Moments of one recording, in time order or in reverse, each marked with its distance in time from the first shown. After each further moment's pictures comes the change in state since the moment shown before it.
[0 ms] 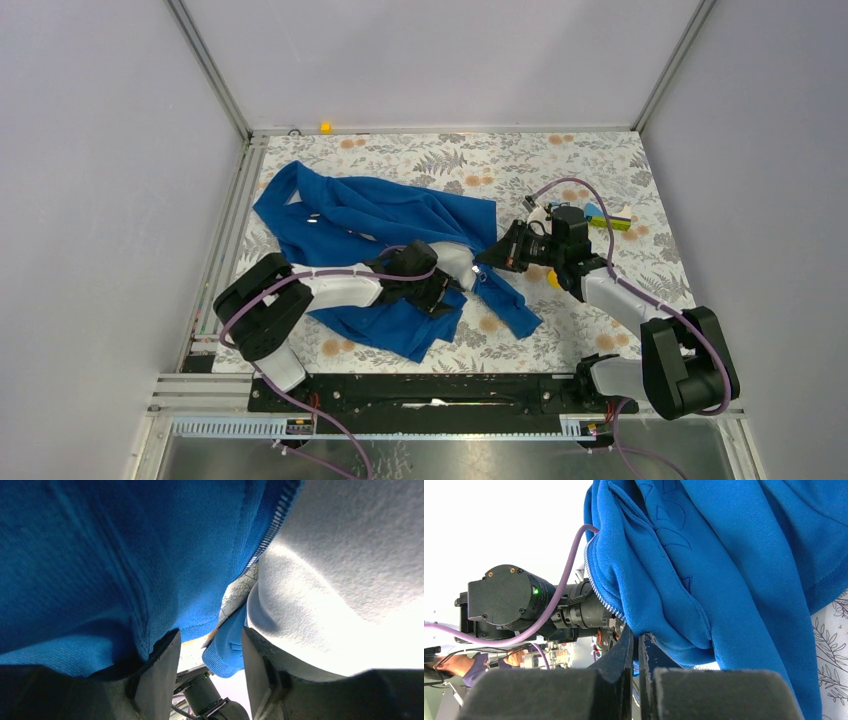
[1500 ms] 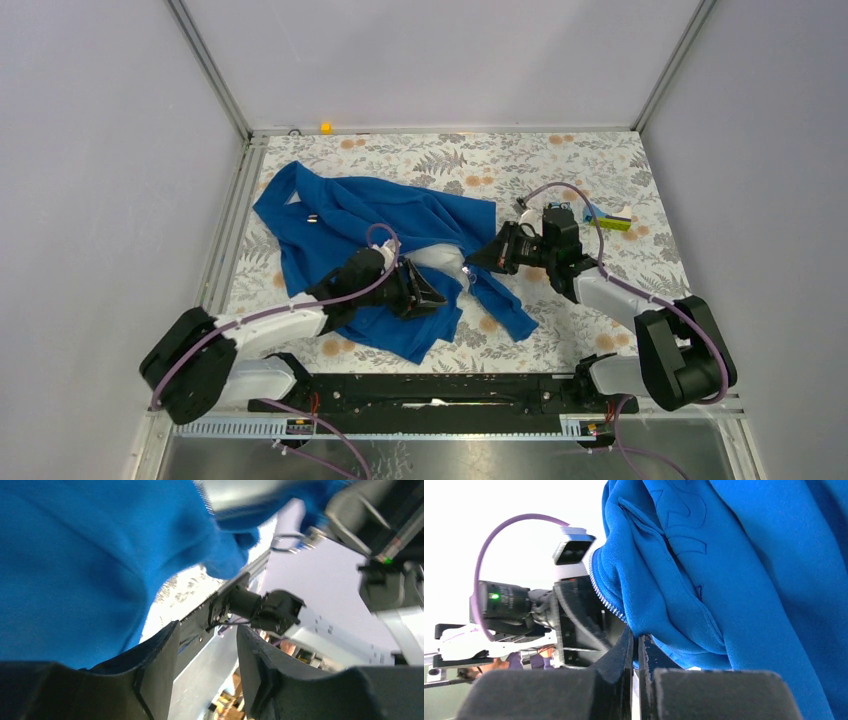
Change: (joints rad) left arm 0.110 -0.489 -0.326 0.261 0.296 0.597; right arm 0.069 0.042 -0.029 0.127 0.004 0.187
